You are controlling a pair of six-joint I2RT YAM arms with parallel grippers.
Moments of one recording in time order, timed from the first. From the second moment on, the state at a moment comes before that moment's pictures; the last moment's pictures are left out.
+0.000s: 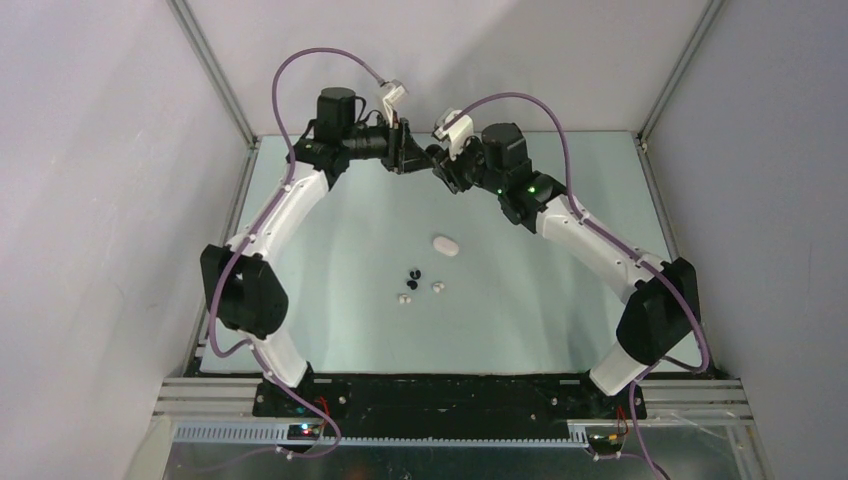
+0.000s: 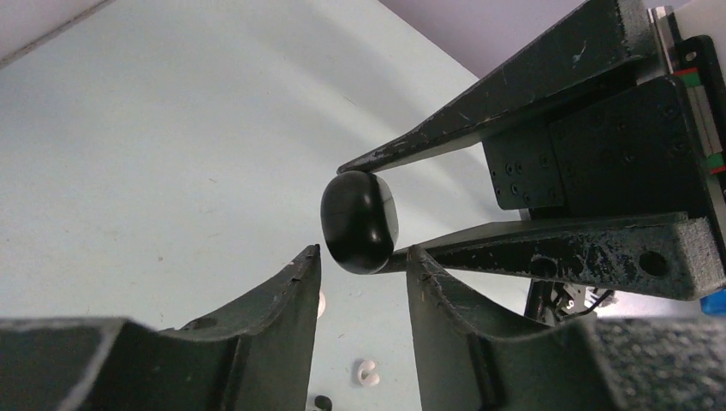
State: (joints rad) left arm -0.32 1.73 1.67 -0.35 0.87 -0.10; right arm 0.63 1.62 1.47 -0.12 -0.15 -0.29
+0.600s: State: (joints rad) left arm -0.32 1.77 1.71 -0.34 0.92 -0.10; right arm 0.63 1.61 1.47 -0.10 -0.13 -0.35
